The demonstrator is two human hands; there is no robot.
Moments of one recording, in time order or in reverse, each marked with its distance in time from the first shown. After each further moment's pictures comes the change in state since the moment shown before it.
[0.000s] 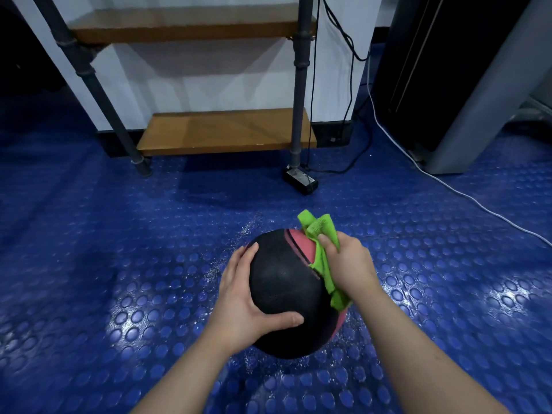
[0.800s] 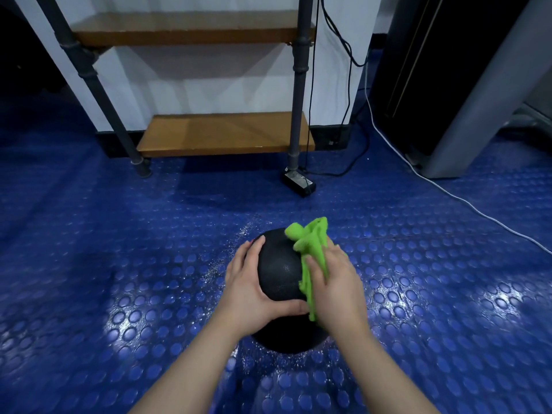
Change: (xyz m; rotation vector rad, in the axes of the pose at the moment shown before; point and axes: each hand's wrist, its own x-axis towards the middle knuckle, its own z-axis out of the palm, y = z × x) left_hand 0.013 0.023 0.003 0.049 -0.012 -0.061; right_hand -0.042 0.011 0.025 0.010 0.155 -0.260
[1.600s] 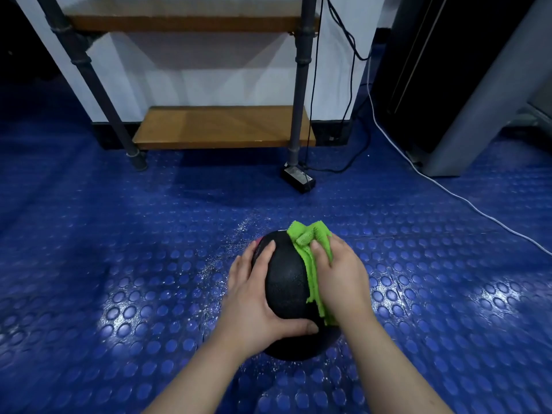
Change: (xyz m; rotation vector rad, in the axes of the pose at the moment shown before) left_hand -0.017 -0.001 0.011 0.122 0.033 0.112; right_hand 0.022 0.005 0.000 -0.058 -0.022 0.119
